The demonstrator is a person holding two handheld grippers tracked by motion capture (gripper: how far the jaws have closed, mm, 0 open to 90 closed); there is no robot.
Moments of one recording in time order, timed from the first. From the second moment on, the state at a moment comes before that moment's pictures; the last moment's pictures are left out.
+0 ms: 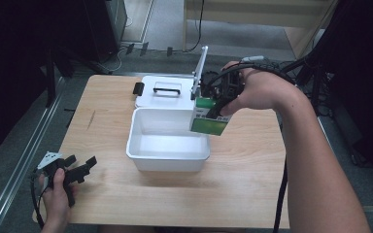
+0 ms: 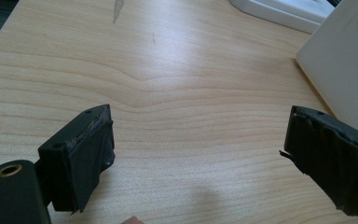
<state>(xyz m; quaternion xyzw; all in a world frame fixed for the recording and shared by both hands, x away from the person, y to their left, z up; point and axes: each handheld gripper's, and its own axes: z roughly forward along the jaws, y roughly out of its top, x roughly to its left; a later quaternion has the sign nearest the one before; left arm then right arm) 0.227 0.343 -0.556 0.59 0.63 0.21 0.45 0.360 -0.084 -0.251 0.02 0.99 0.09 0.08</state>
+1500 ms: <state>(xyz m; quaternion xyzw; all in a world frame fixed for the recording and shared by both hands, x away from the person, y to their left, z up) 0.227 0.344 -0.556 0.59 0.63 0.21 0.45 0.385 -0.047 -0.323 -0.03 0.99 0.08 0.07</state>
